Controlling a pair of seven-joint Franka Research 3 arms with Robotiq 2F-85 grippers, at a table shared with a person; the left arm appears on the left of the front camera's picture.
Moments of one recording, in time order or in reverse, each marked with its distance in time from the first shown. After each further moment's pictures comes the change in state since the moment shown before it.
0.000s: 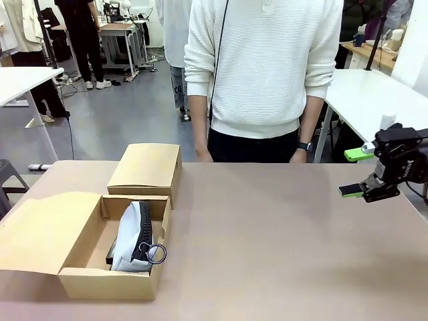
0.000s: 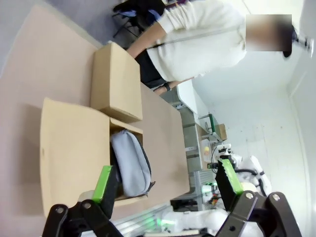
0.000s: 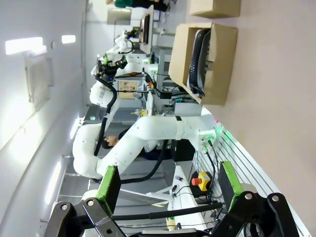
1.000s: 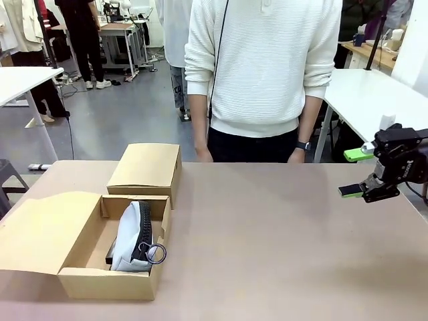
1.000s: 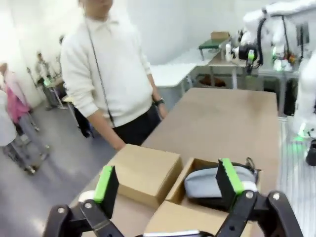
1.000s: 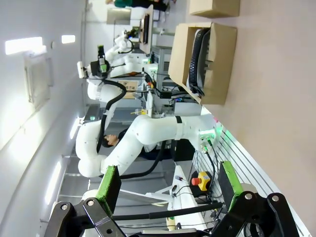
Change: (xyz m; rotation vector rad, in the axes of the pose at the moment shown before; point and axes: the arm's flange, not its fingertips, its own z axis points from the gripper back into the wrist) left arm 0.000 -0.034 -0.072 -0.309 -0.089 -1.447; right arm 0.000 0.000 0.000 -0.001 0.001 -0.001
